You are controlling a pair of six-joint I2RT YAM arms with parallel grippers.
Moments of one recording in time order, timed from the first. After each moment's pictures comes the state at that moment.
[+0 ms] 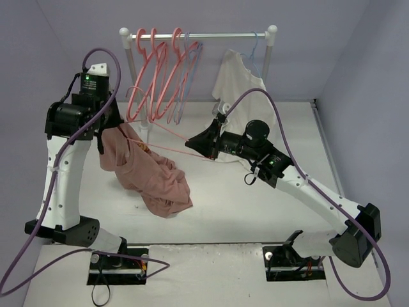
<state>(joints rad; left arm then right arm) -0.24 1.46 2.11 -1.35 -0.30 -0.32 0.73 1.28 1.09 0.23 -0.54 0.19</state>
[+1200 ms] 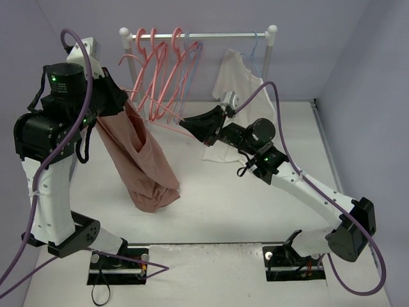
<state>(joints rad) -0.36 1.47 2.45 -1.31 -0.11 -0.34 0.76 1.33 1.14 0.58 -0.49 0.16</state>
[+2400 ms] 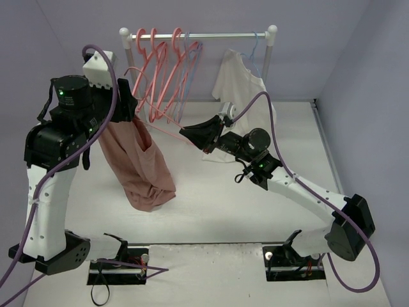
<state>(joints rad) -0.36 1.30 2.09 -1.05 -0.08 -0.07 0.76 1.34 1.00 0.72 -0.48 0.18</state>
